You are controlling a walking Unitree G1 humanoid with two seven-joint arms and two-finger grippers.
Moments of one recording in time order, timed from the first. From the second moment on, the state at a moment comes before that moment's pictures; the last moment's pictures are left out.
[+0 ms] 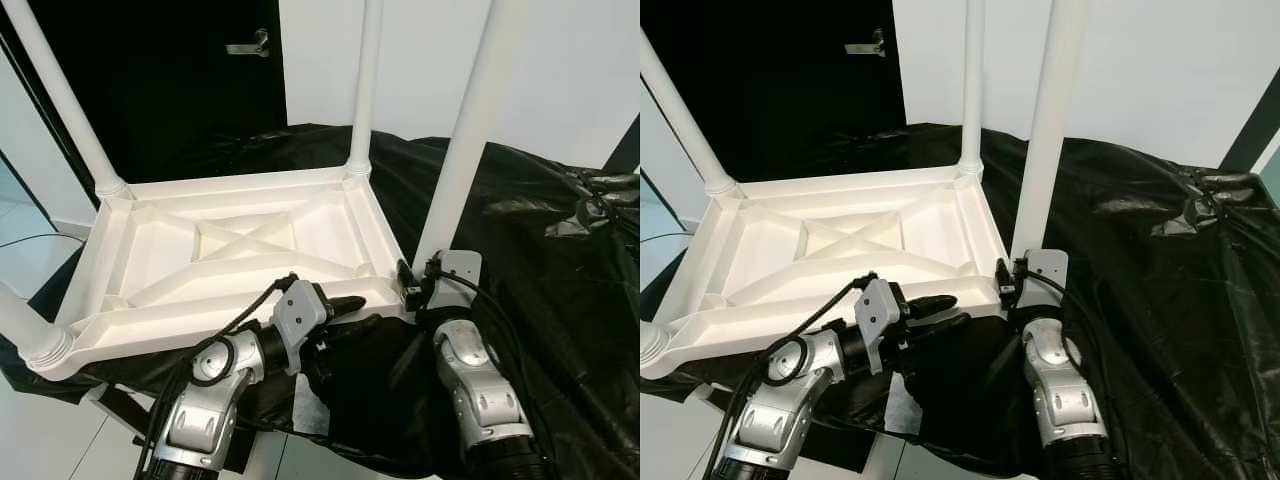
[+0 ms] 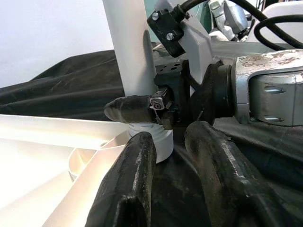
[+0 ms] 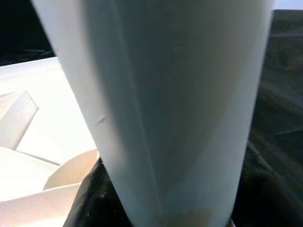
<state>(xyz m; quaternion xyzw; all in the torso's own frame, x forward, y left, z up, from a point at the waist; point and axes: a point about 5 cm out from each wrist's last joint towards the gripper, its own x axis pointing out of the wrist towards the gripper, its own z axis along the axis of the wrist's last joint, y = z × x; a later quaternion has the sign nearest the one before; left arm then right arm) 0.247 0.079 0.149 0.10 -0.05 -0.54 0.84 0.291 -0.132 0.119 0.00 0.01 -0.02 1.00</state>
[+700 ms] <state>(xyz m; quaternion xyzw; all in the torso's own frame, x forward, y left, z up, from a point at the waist) 0.250 0.077 0.155 0.10 -0.06 -0.54 0.83 0.281 -0.149 0.120 -0.02 -0.01 0.08 1.00</state>
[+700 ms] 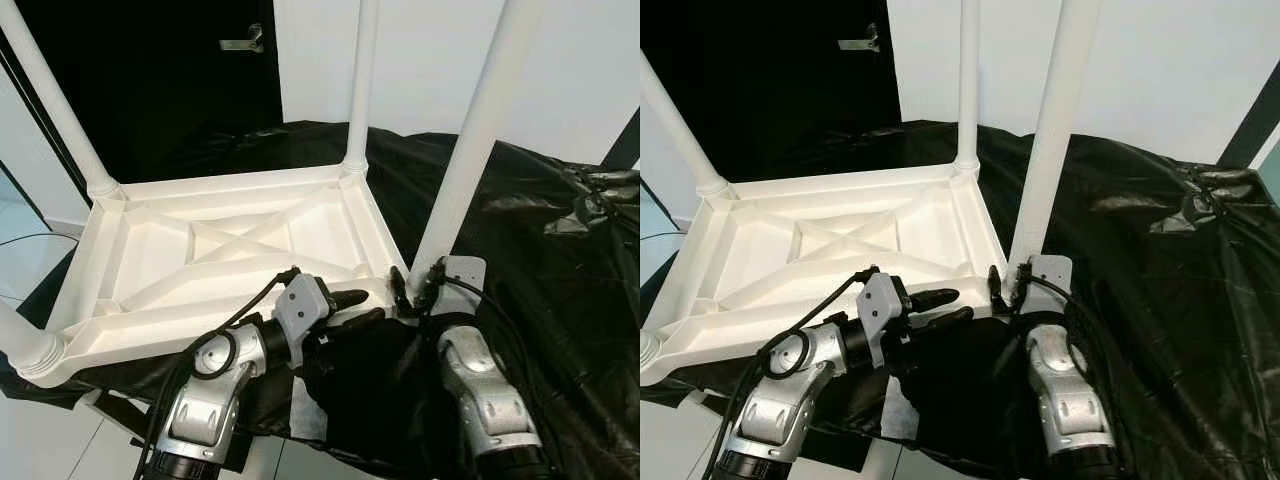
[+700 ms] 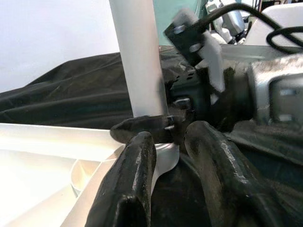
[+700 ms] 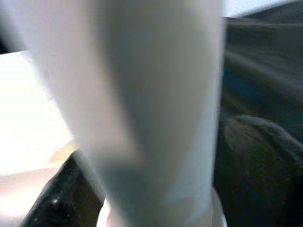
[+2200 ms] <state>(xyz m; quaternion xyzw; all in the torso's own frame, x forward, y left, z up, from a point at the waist) 0.251 0.084 0.155 0.10 -0.06 -0.53 0.84 0.296 -0.161 0.136 -0.08 -0.01 0.26 0.96</state>
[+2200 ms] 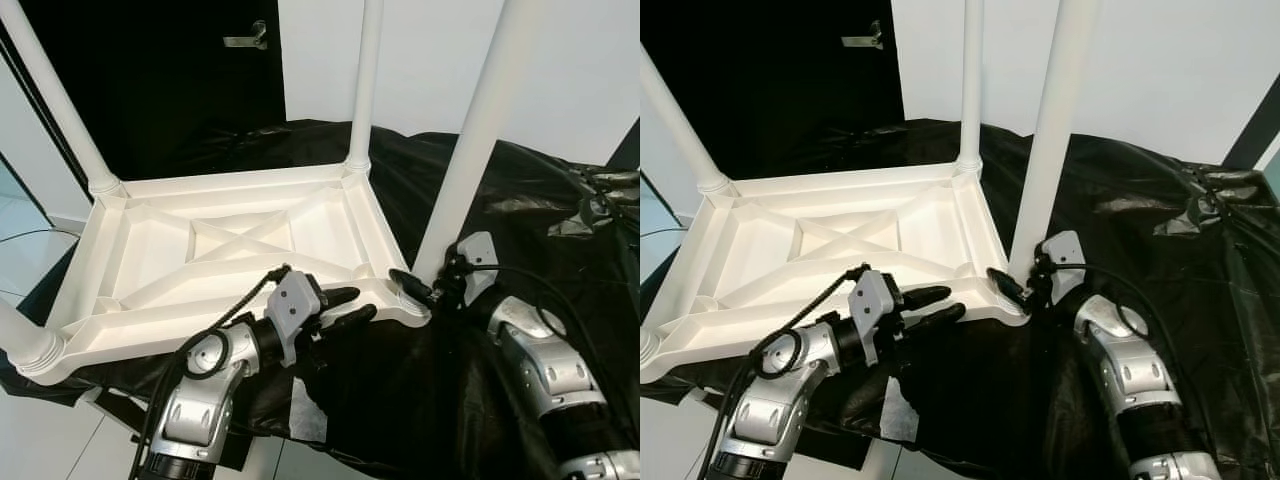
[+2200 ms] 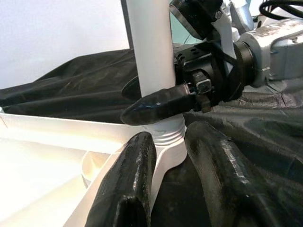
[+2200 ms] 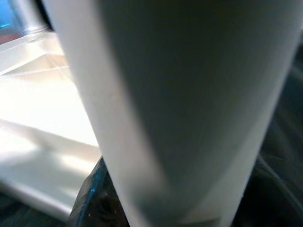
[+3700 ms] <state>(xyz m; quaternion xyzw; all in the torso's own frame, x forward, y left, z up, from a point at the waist) 0.256 0.082 0.162 0.10 -0.07 -0.53 0.84 0.282 -0.160 0.141 -0.01 -0.03 0.19 0.98</state>
